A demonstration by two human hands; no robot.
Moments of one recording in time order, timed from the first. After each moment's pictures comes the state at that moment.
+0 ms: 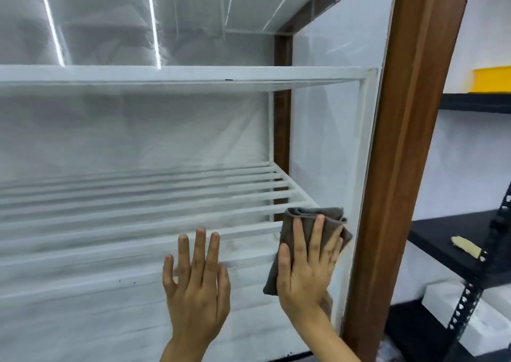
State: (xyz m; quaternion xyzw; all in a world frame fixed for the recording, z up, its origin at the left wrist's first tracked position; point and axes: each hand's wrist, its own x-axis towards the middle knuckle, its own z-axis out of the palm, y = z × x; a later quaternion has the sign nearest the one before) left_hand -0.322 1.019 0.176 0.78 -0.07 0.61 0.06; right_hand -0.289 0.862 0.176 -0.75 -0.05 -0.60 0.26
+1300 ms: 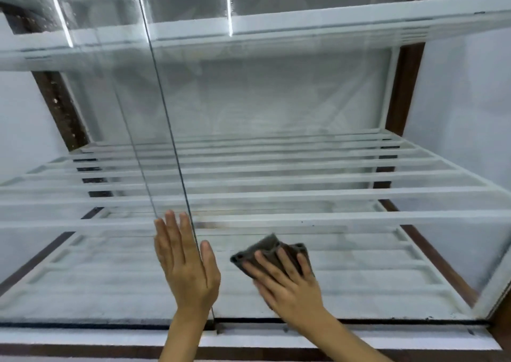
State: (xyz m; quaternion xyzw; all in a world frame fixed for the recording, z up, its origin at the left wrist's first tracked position) left_hand -0.395 1.266 0.151 0.78 0.03 0.60 0.16; right_hand -0.341 1.093 0.083 -0.76 -0.31 -0.57 0.01
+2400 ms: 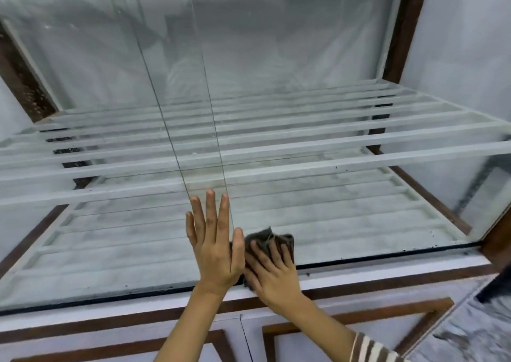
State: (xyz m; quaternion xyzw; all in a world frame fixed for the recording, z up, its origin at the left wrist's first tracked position) left_hand -0.403 1.301 0.107 0.81 -0.10 0.54 0.19; right_hand -0.381 1.176 -0.005 -0.84 -0.28 -0.46 0.08
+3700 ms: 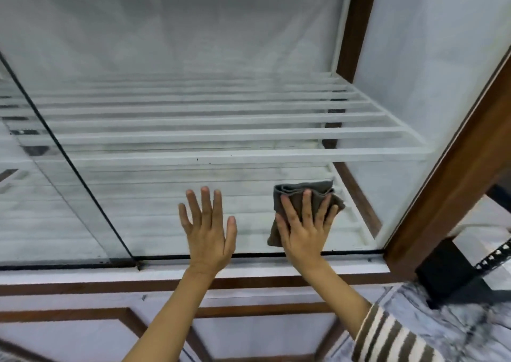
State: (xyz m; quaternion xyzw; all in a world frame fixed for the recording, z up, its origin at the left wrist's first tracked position) left_hand -0.363 1.112 0.068 0.86 -0.02 0.49 0.11; right_hand -0.312 0.926 0.055 -0.79 -0.16 -0.57 0.15
